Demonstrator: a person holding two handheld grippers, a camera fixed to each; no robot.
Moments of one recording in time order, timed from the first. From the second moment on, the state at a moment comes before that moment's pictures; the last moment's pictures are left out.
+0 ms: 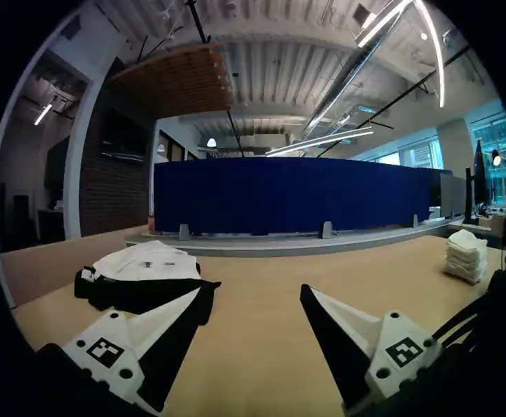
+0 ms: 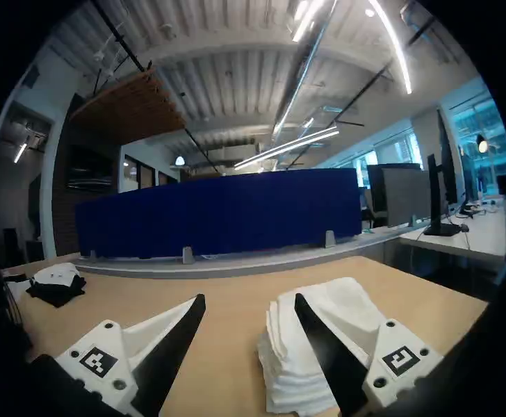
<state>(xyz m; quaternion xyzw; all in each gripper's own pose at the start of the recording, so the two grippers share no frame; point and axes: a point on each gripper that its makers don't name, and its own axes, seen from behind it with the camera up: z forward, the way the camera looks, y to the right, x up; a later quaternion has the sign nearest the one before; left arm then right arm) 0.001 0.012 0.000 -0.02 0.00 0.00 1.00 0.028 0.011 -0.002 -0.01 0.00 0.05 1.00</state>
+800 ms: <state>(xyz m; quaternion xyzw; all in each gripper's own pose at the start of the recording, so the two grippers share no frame) 0.001 0.011 -0.001 -0.02 0.00 0.00 1.00 0.005 0.004 -0.004 0.00 0.00 0.02 1.00</state>
